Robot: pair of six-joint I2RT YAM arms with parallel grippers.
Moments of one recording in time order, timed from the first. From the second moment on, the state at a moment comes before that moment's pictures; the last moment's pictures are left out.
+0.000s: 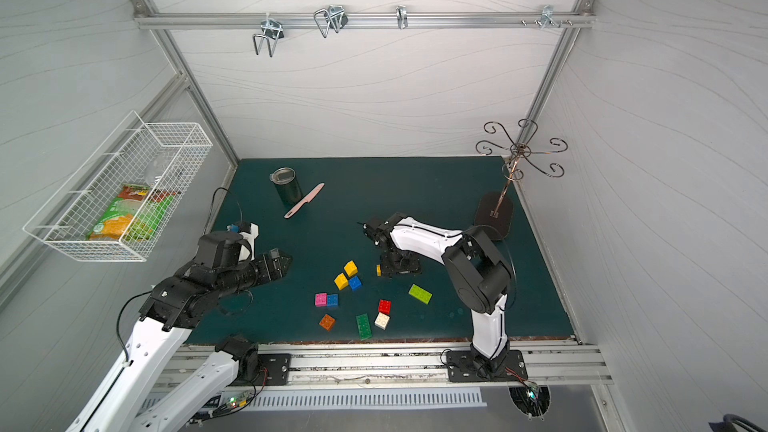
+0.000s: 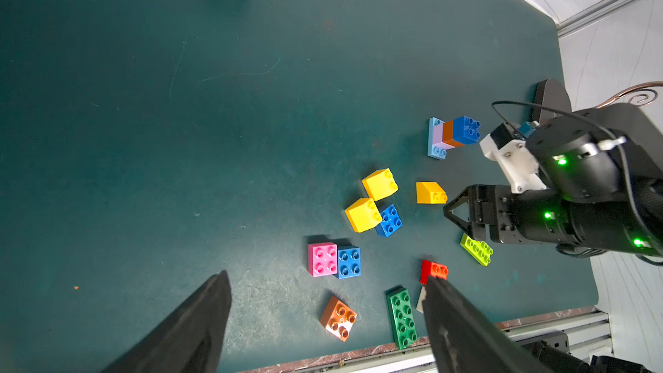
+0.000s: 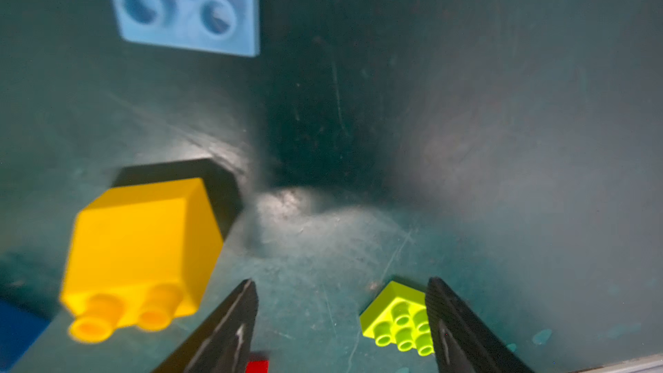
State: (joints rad) left arm -0.31 0.70 0.89 -1.02 0.08 -0.57; right arm 0.85 1.87 1.31 -1.06 0.09 0.73
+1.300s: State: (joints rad) left arm -0.31 0.70 0.89 -1.02 0.08 -0.57; right arm 0.60 1.91 1.27 -0.68 -0.06 0.82
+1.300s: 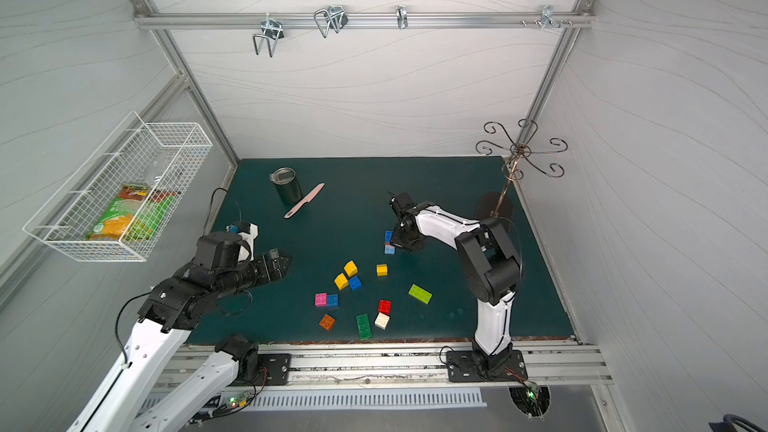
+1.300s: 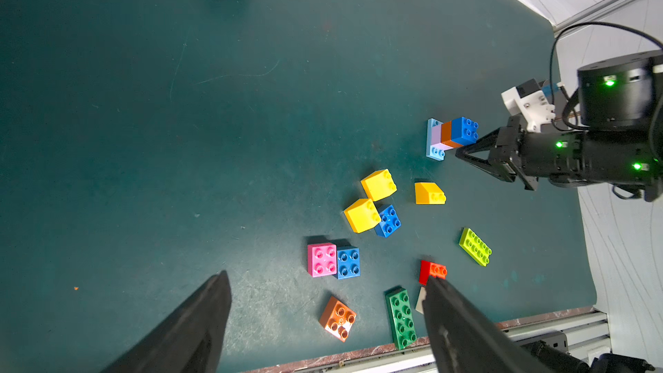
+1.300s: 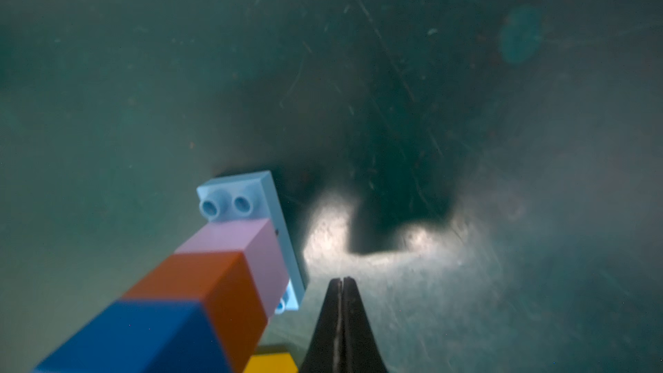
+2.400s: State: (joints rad) left arm -0.31 0.70 0.89 -1.02 0.08 -0.57; right arm 0.79 1.72 1.17 -0.60 -0.04 1.02
